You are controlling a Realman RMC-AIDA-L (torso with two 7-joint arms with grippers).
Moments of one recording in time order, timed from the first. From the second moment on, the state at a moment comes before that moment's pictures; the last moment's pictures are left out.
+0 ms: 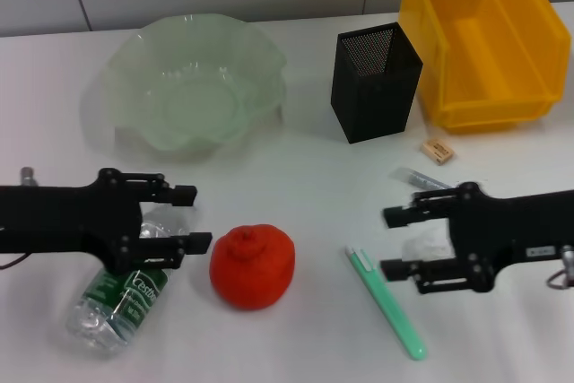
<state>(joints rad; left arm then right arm) -0.45 -2.08 0.91 0.95 2.01 1.72 -1.48 0.24 2.08 -1.05 -1.12 -1.86 -1.69 1.52</state>
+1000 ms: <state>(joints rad) -0.47 -2.08 1.43 1.09 2.01 1.39 -1.71 0.19 2.07 -0.60 -1.09 -1.93 -1.78 1.45</state>
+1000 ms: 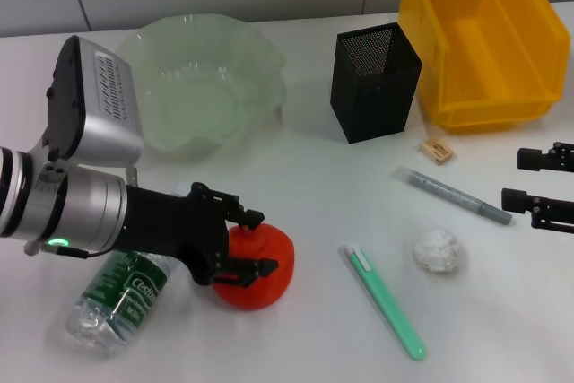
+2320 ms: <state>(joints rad) -0.51 -2.07 1.45 1.03 2.06 1.37 -1.71 0.21 2.08 -0.59 -1.09 -1.93 -1.79 1.46</state>
